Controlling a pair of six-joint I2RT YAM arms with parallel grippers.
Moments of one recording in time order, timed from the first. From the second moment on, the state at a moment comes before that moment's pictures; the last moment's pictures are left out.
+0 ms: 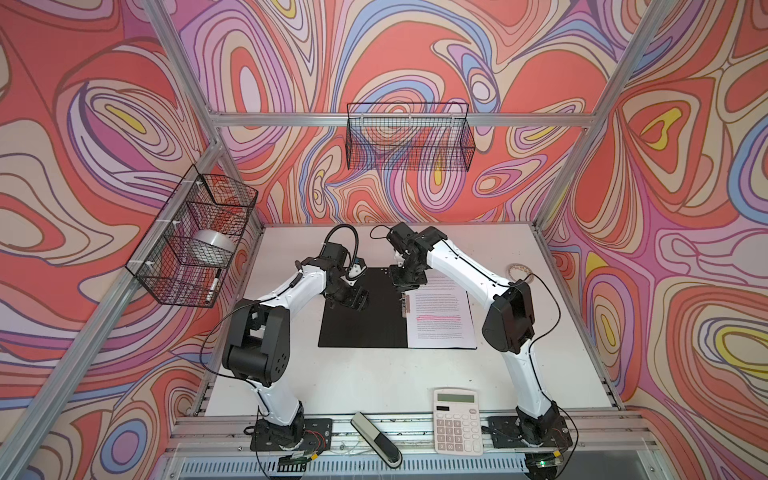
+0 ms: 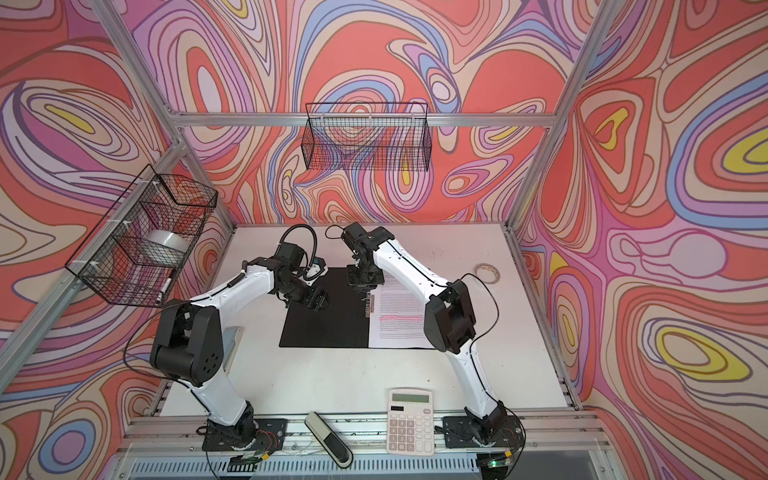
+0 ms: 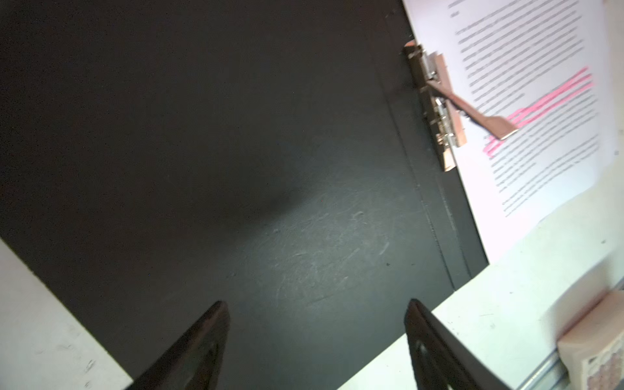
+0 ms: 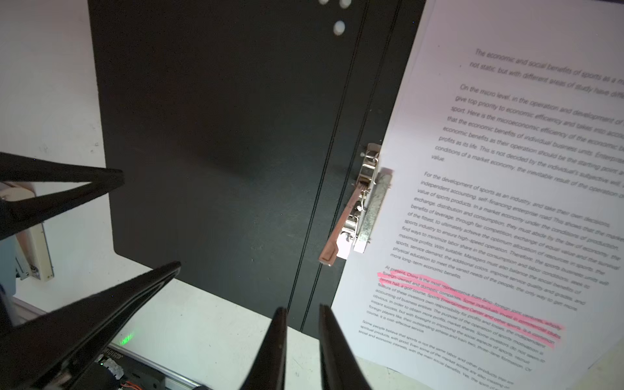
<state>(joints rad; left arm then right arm) -0.26 1.75 1.24 -0.78 0.31 0.14 0.66 2.24 2.19 -1.28 -0.14 0.50</state>
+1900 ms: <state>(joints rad) -0.26 1.87 1.28 -0.83 0.25 0.21 0.67 2.41 2.32 -1.39 -0.09 0.41</state>
